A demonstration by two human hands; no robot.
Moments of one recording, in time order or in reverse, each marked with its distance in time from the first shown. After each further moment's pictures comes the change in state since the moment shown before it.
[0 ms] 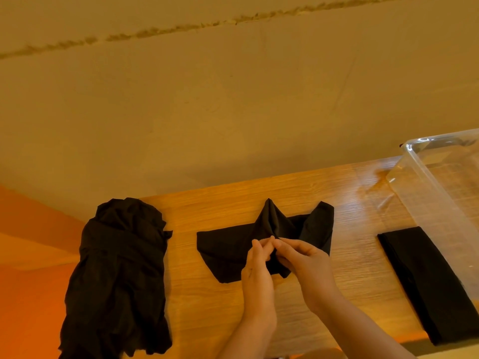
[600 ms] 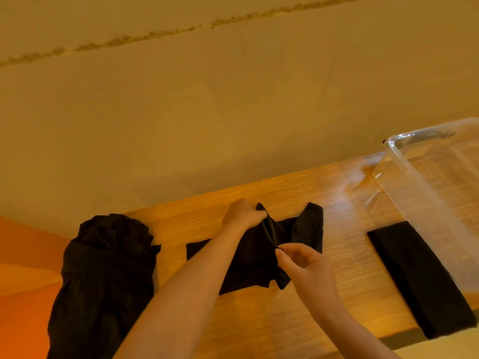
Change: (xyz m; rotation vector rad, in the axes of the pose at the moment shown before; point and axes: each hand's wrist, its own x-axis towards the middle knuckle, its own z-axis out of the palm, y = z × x) left_hand 0.168 0.045 0.035 1.119 -0.247 -0.014; right_hand 0.001 0.000 -0.011 -0.228 0.124 -0.158
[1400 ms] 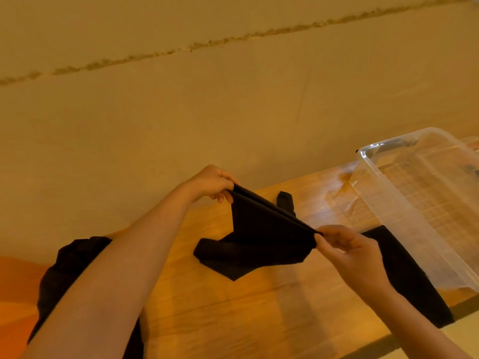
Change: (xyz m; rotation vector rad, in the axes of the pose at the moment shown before) left_hand 0.014 0.043 -0.106 -0.010 -0.189 0.337; right_hand 0.020 -0.044 -0.083 -0.326 0.066 -0.430
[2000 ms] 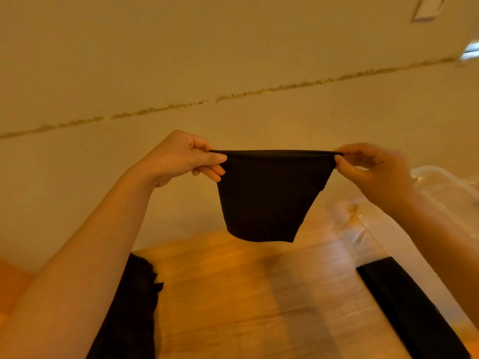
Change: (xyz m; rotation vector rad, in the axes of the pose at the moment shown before) left_hand -0.159 0.075 -0.085 -0.161 0.292 0.321; right_hand 0.106 -0.100 -0.059 -0.143 0.146 -0.436
